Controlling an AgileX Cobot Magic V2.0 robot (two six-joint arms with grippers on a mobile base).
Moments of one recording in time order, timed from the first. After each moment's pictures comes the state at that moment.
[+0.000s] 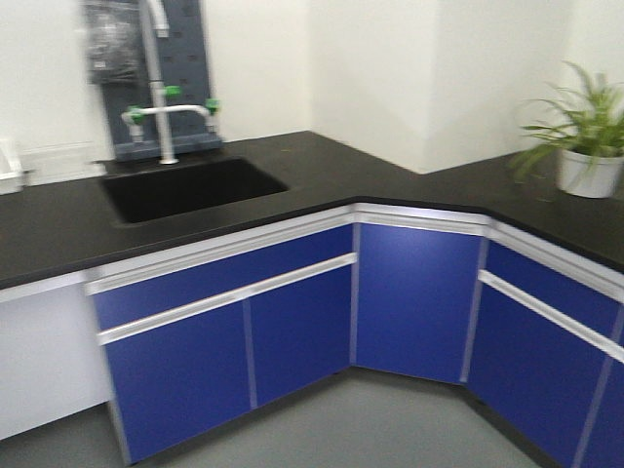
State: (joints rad) left arm -0.01 -0.02 0.03 0.06 0.37 0.02; right arm 0.45 0.49 -0.30 -0.30 0.15 0.37
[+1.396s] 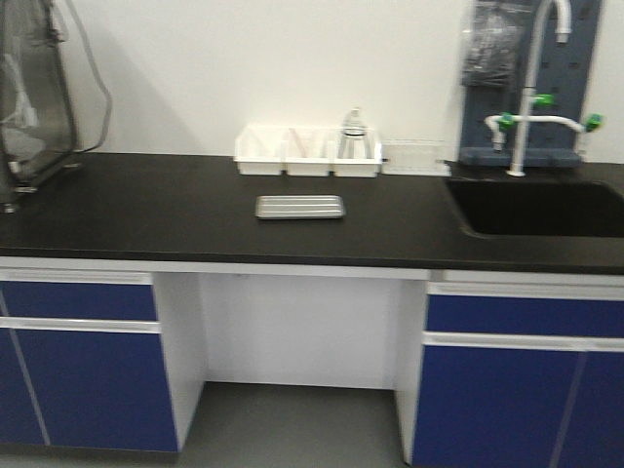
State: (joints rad) left arm -0.01 -0.02 0.03 0.06 0.37 0.02; right arm 0.45 0.49 -0.30 -0.30 0.15 0.37
